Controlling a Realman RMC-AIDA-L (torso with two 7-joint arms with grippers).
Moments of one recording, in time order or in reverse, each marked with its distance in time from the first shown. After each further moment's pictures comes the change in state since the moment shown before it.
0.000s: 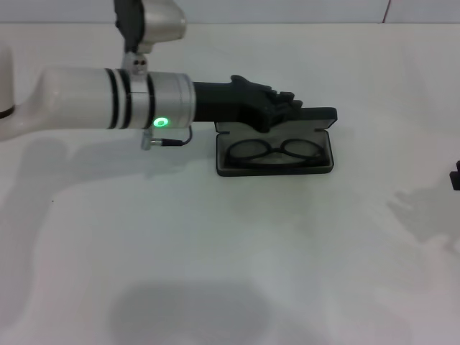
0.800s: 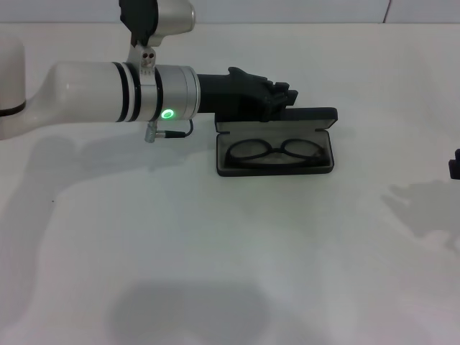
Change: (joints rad) left arm -0.026 -0.018 0.001 -0.007 0.013 -0.117 -0.015; right arm -0.004 0.000 0.039 0.102 0.101 0.021 -0.094
